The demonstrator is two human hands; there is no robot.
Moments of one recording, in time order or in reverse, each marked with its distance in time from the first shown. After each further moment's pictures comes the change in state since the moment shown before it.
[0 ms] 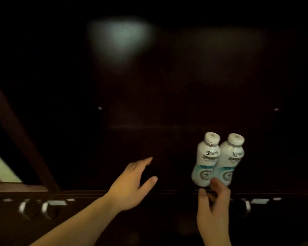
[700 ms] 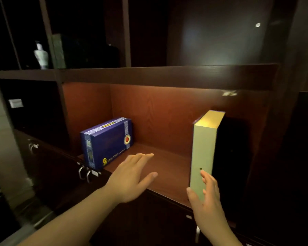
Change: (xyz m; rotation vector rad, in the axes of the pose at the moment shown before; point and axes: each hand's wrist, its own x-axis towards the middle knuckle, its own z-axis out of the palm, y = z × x) left_hand -0.328 -0.250 -0.465 0.485 0.425 -0.168; right_hand -0.293 -0.303 0.411 0.031 -0.696 -0.396
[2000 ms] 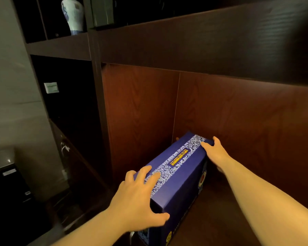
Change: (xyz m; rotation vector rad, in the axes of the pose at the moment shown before) left_hand 0.150 -0.495 0.033 0.193 -0.229 -0.418; right_hand 0.561 0.018 0.517 0.162 -0.316 0.358
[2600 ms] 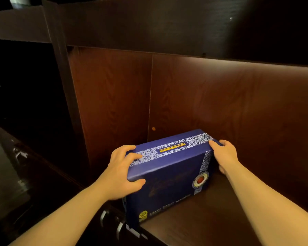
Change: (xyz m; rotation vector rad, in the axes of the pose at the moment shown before) left_hand 0.052 -0.052 0.007 -0.422 0.098 0.275; right_hand -0.072 0.040 -0.064 0.128 0.465 0.126
